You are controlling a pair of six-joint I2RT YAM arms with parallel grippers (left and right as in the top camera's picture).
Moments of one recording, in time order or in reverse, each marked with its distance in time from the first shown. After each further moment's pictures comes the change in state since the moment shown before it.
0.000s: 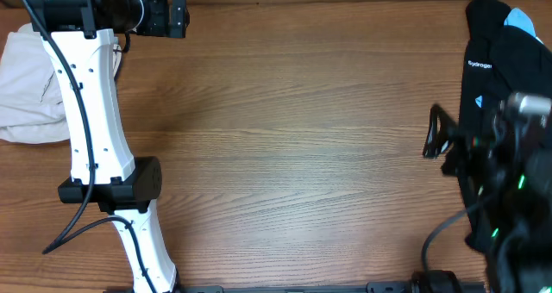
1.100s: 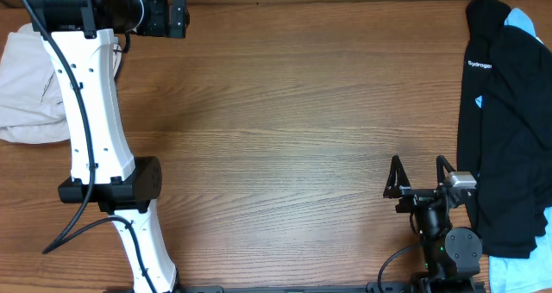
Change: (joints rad) left arm 0.000 0.000 -0.001 0.000 0.000 0.000; right arm 0.060 -0.609 -0.955 0.586 0.015 0.041
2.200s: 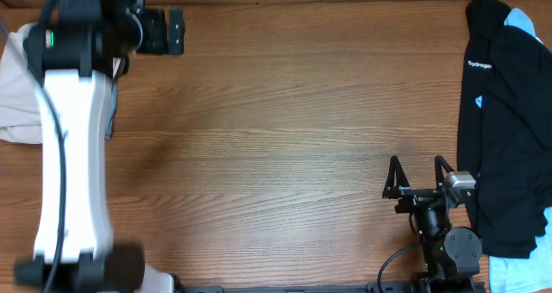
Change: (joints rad) left arm 0.000 -0.567 -0.987 0.639 -0.057 0.001; right arm 0.003 0.000 0.000 0.000 -0.006 0.008
